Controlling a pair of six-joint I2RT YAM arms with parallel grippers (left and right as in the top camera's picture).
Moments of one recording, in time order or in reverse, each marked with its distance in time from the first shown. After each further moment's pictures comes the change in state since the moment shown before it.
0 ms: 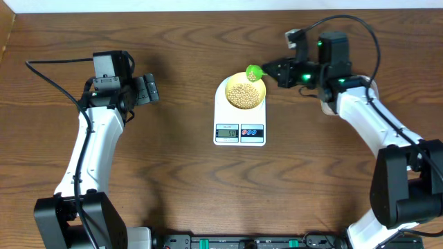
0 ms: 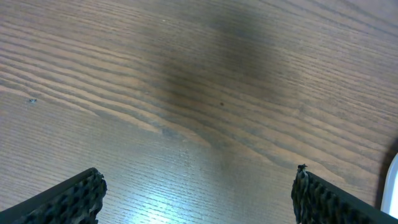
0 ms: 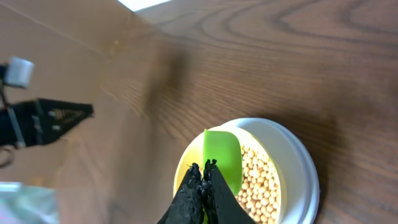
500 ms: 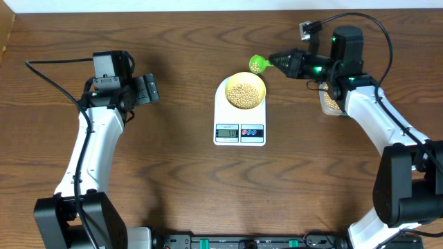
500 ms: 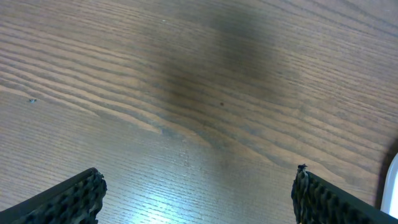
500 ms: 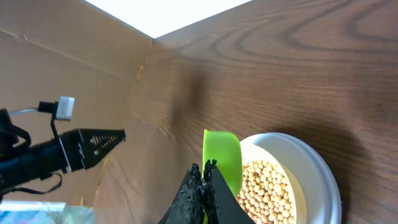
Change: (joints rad) left arm 0.000 0.000 0.000 0.000 0.000 0.000; right arm -0.047 0.000 0.000 0.112 -0.070 0.192
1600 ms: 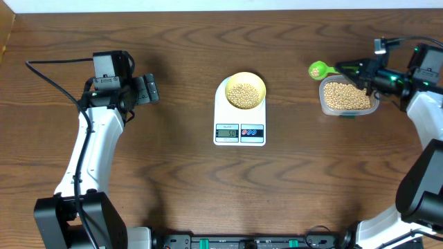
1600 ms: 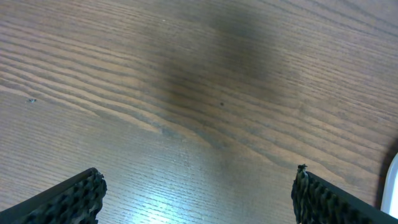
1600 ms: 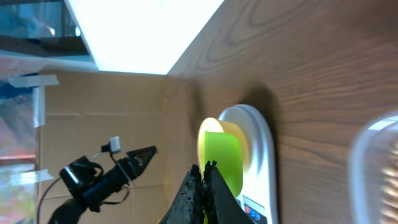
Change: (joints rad) left arm 0.000 0.000 0.000 0.000 0.000 0.000; right arm -0.450 0.000 0.000 -0.344 -0.316 -0.008
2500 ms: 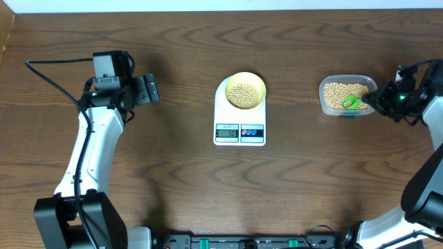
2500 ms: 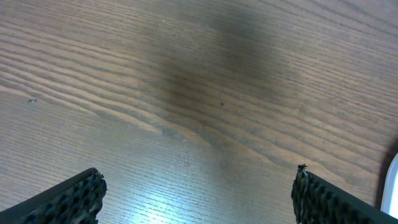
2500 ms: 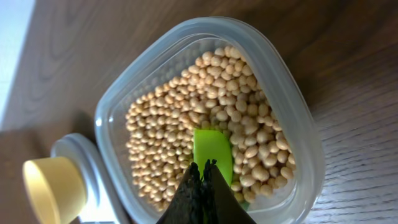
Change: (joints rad) left arm 0.000 0.000 0.000 0.000 0.000 0.000; right arm -0.093 0.000 0.000 -0.336 0.615 -0.275
